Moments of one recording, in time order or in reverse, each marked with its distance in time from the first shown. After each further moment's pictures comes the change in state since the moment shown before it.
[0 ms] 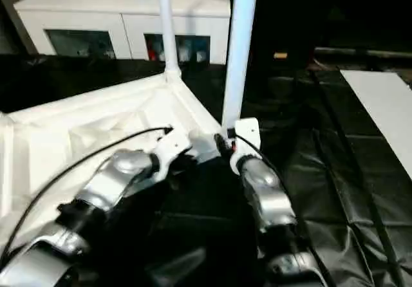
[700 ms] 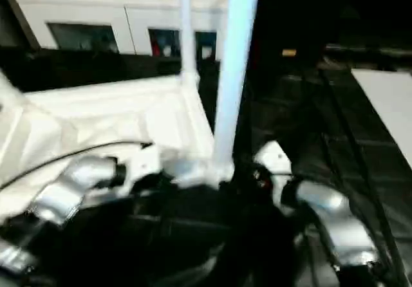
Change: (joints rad) left arm 0.142 0.311 -0.059 -0.244 -0.098 -0.163 -0.437; right arm 0.286 -0.478 0.081 -0.433 0.200 0.035 0.785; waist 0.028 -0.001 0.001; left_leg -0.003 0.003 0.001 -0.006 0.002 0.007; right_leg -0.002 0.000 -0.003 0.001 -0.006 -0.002
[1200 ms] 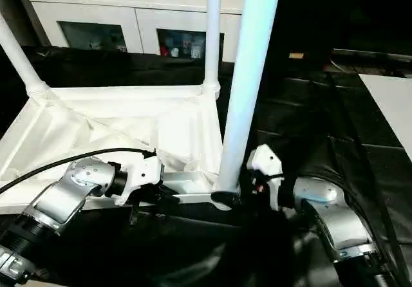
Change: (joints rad) left arm 0.021 0.008 -0.024 -0.038 -0.031 0.015 -0.078; right arm -0.046 -0.031 0.056 0.042 -0.002 -0.001 0.154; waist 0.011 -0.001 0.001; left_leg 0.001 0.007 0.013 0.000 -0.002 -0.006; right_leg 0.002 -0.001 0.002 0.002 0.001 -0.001
